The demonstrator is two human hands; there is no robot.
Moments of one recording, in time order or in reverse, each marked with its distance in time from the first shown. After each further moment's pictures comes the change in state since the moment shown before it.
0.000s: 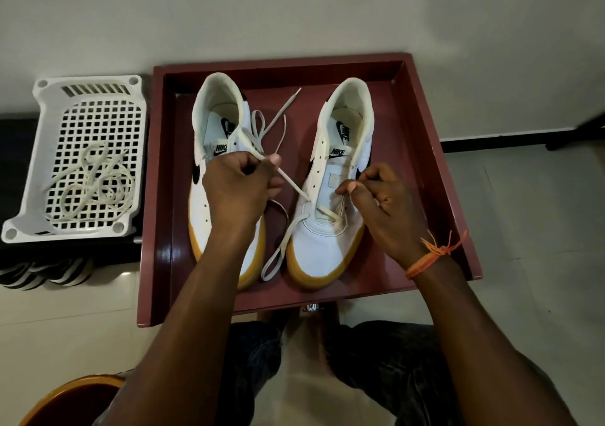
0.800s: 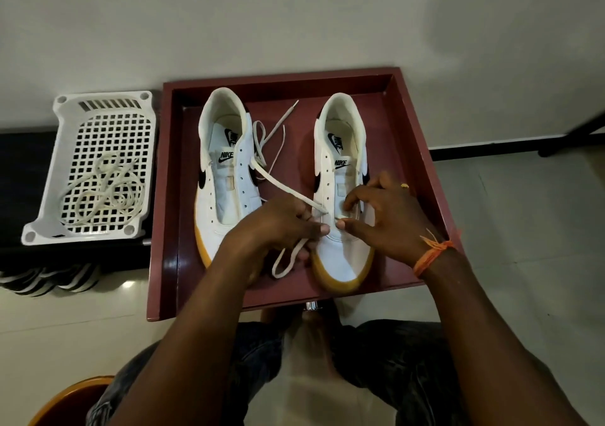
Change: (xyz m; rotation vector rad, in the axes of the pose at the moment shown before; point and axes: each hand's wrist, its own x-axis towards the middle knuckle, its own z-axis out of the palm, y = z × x) left_hand -0.025 0.008 0.006 0.476 -0.796 -0.219; right_hand -0.010 -0.004 -0.026 -0.421 -0.215 0.000
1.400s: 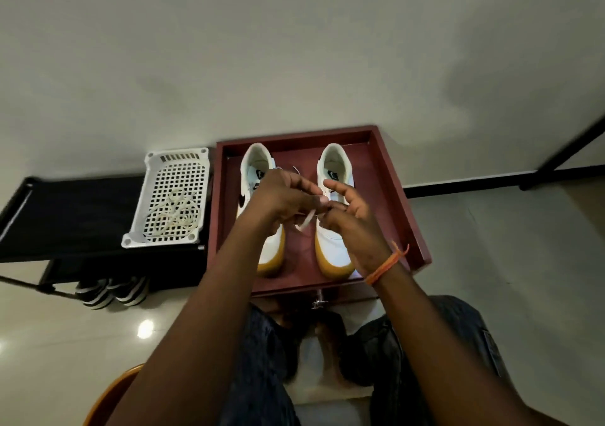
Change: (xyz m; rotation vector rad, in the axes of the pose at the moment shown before) left_hand -0.133 0.082 0.000 -0.229 0.300 0.206; right_hand -0.076 -0.114 -0.040 1.362 0.099 0.075
